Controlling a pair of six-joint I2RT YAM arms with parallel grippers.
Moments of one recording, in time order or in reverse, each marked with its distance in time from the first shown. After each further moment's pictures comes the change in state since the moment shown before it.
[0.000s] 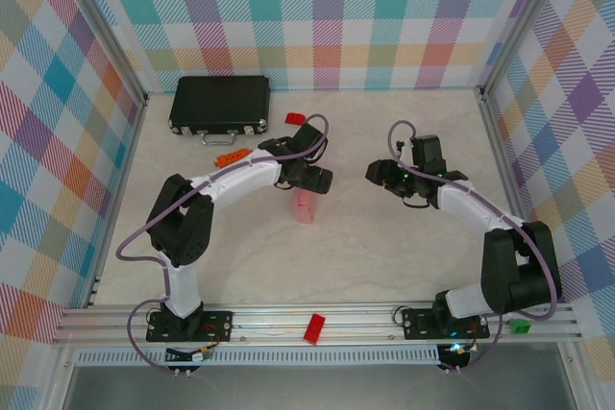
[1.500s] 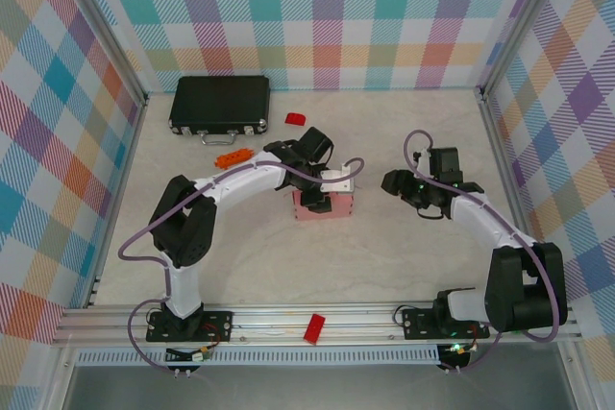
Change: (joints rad) left arm -0.021 0.006 0.006 -0.028 0.381 1.171; right arm -0.111 -0.106 -0.093 -0.082 0.003 -0.071
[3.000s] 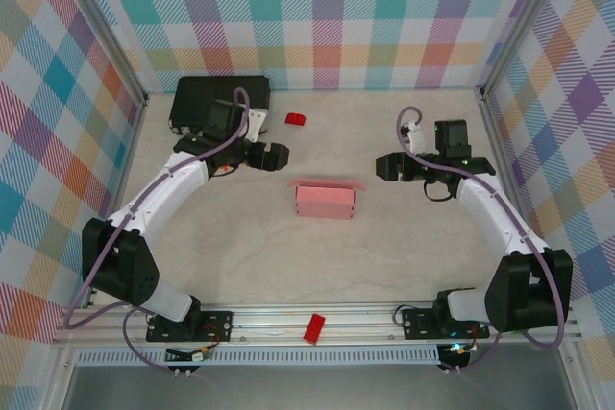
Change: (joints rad) left arm 0.357 -0.407 -0.236 0.125 0.013 -0.980; right arm 0.027 0.006 0.274 -0.214 -0.218 -0.457
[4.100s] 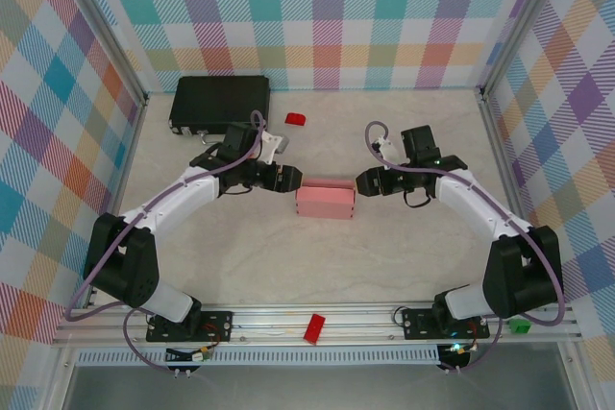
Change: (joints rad) left arm -0.072 0.001 -0.167 0.157 0.220 -0.089; right arm 0.165 0.096 0.000 -0.041 0.102 0.005
